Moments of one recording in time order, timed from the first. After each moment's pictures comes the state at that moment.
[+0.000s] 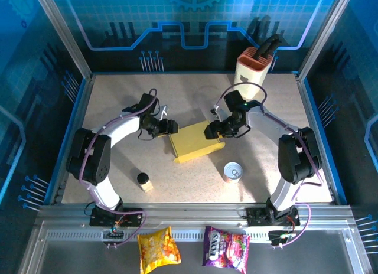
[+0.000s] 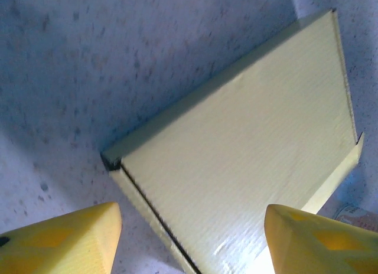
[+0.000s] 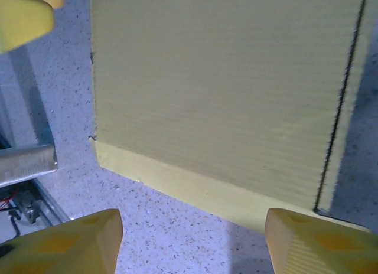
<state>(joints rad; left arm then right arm) -0.26 1.75 1.18 -0.55 0.45 -0.33 0.38 1.74 1.29 -0.81 -0.54 0.11</state>
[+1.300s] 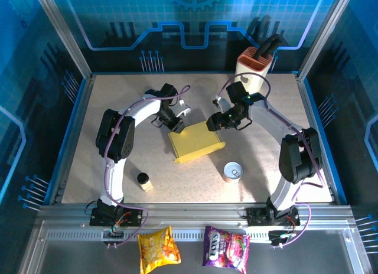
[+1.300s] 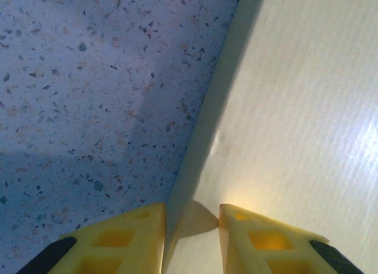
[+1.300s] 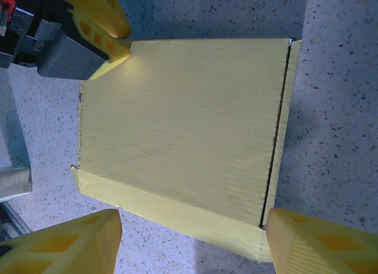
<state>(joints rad) -0.34 2.13 1.64 -0.89 0.38 0.34 0.36 1.75 1.40 -0.85 -0.45 0.06</state>
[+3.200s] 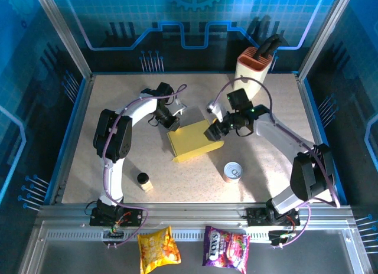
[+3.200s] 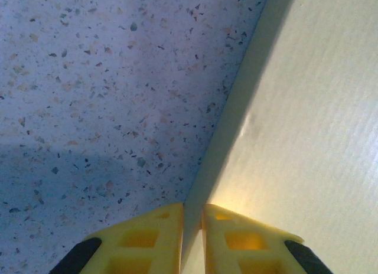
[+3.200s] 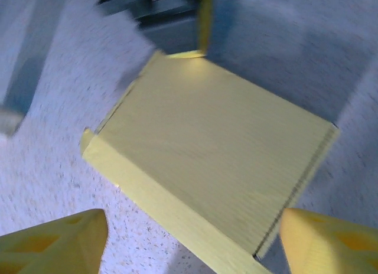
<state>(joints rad) -0.31 2.12 1.63 -0.89 0.34 0.36 0.44 1.53 1.18 -0.63 -0.49 -0.39</state>
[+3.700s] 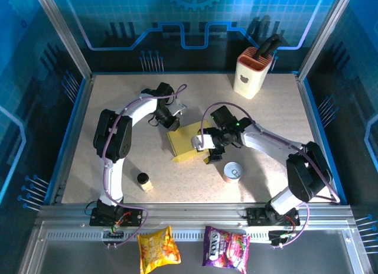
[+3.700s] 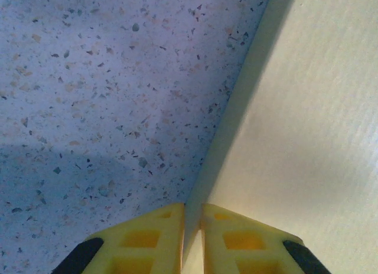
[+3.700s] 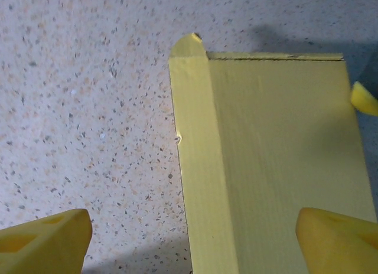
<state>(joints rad) -0.31 2.12 1.63 -0.89 0.33 0.36 0.60 1.57 1.07 -0.62 -0.43 -1.18</state>
